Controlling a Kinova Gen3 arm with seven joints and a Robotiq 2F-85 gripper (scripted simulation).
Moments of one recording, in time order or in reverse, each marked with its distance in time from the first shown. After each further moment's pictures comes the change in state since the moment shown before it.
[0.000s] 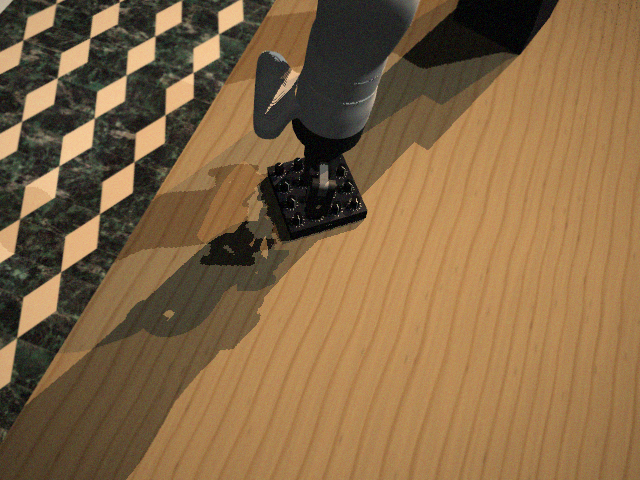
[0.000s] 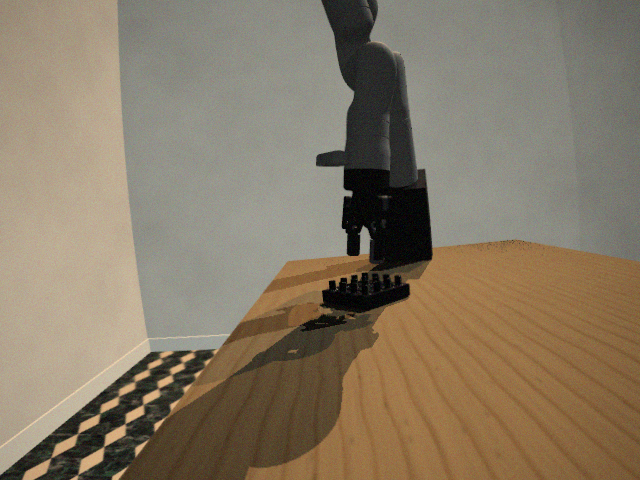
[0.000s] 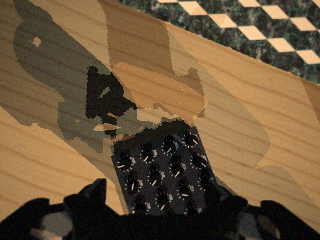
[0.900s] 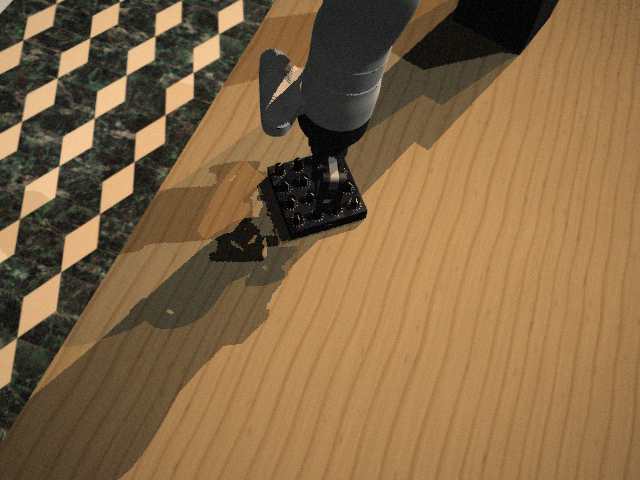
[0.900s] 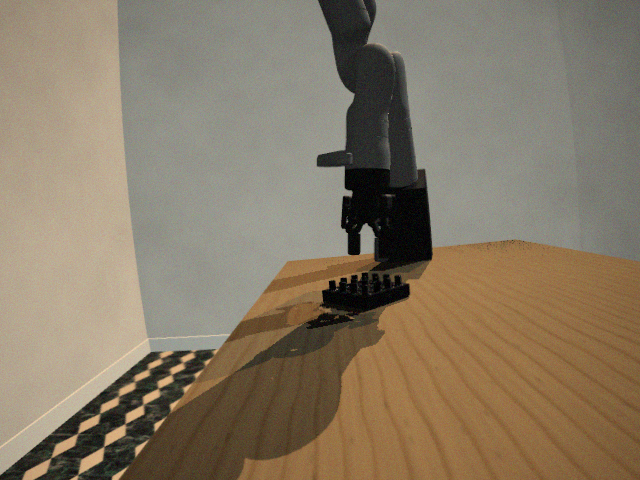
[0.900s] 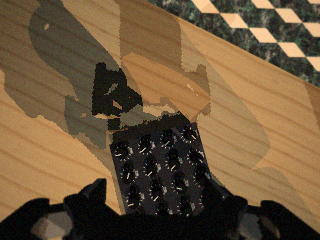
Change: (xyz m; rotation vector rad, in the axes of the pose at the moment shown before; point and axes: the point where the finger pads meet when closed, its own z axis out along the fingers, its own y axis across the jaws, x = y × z) arm -0.008 0.006 -0.001 0.015 -0.020 -0.079
